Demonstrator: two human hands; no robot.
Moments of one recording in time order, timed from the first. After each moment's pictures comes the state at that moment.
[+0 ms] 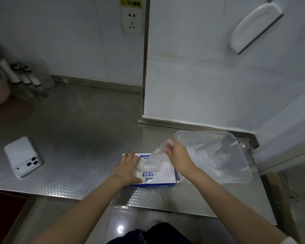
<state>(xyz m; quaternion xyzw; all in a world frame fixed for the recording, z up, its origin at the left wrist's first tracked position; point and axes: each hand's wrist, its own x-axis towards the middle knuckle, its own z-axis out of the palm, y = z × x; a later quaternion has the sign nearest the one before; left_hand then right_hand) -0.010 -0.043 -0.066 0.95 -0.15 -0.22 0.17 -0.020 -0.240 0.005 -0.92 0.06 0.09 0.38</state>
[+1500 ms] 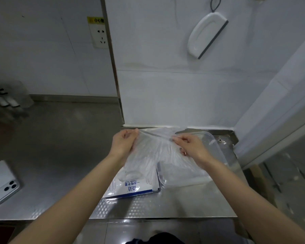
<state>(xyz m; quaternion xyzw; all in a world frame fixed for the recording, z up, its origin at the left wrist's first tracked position) 0.020 -0.128 0.058 0.71 0.11 -0.10 0.68 -0.028 -0.332 0.053 -0.75 0.16 0.05 0.64</state>
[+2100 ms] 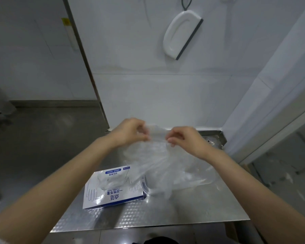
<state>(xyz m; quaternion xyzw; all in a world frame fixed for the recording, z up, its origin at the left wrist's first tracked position) 0.062 -0.188 0.099 0.90 -0.27 -0.16 0.31 -0.013 -0.392 0.083 -0.90 -0.04 0.02 0.43</state>
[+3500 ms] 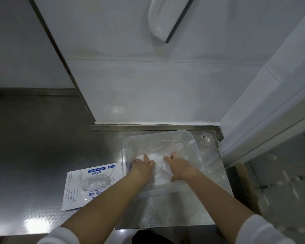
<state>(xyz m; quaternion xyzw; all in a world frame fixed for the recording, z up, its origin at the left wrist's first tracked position) 0.014 -0.271 -0.060 0.88 -0.33 -0.29 -0.20 -0.012 -0.422 -0.062 -0.94 -0.01 0.33 0.06</state>
